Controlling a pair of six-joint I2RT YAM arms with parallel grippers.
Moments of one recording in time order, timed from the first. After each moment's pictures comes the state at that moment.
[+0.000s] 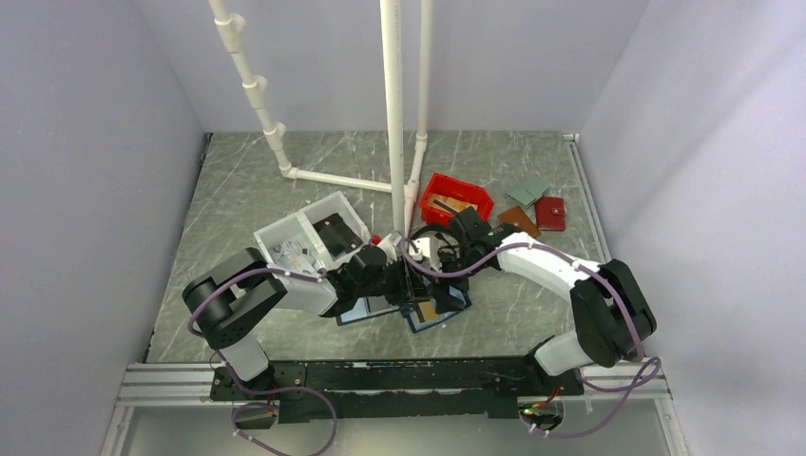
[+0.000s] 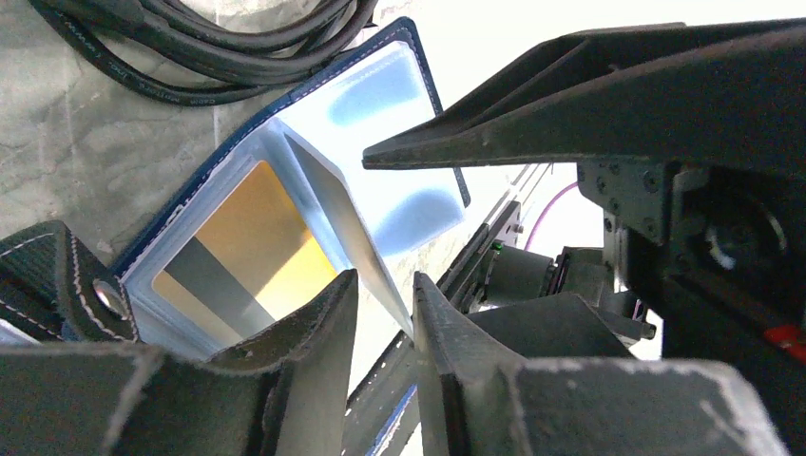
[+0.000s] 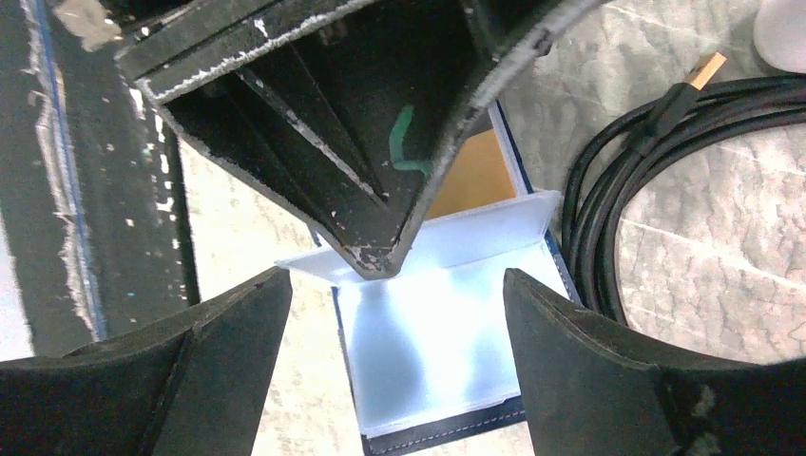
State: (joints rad) left arm -0.91 1.67 0.59 0.61 0.29 -1.17; right arm 0.59 1.46 0.85 -0.63 -0.64 -0.77
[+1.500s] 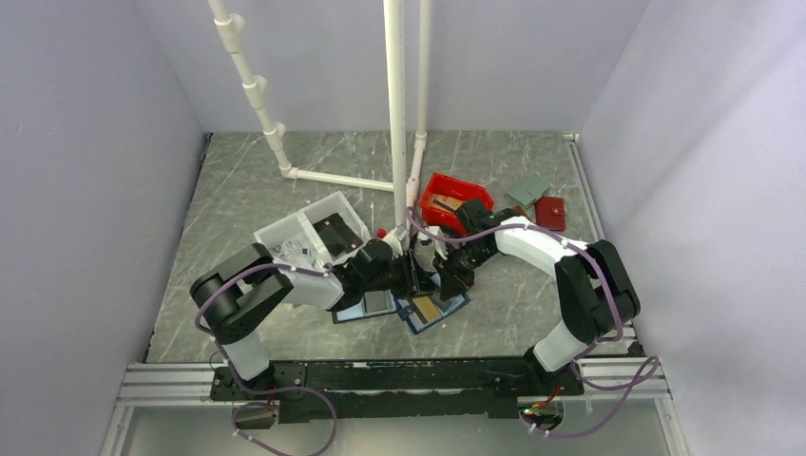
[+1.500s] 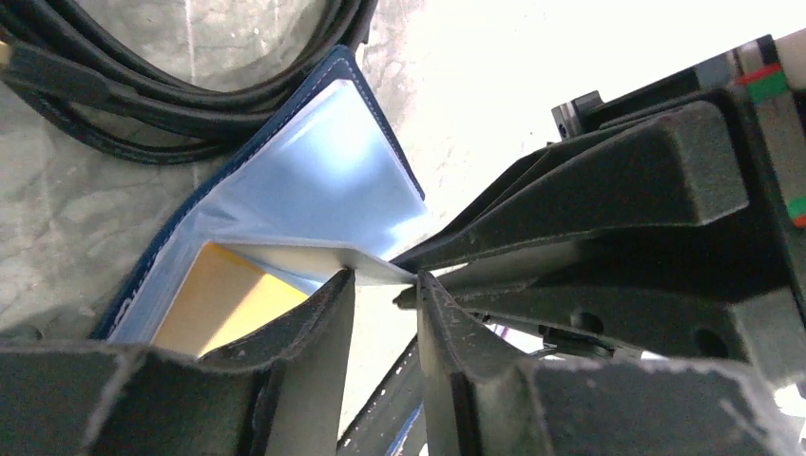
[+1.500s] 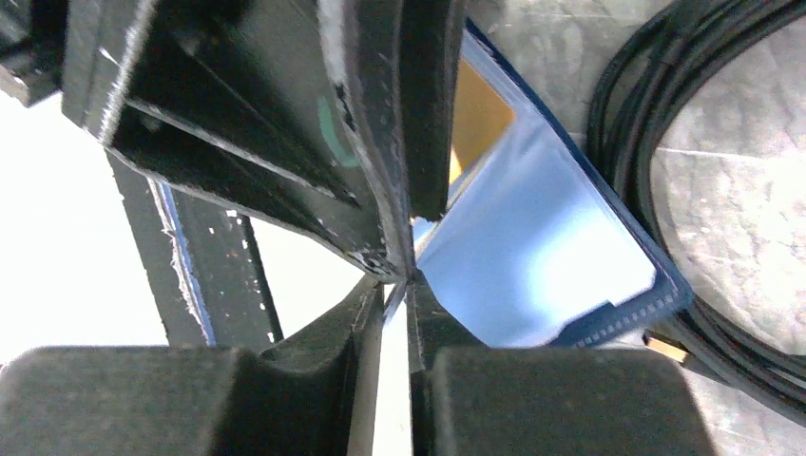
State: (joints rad) left arm -0.91 1.72 0.66 0.60 0.29 -1.14; right arm 0.47 1.59 0.94 -0.78 -0.76 -0.65
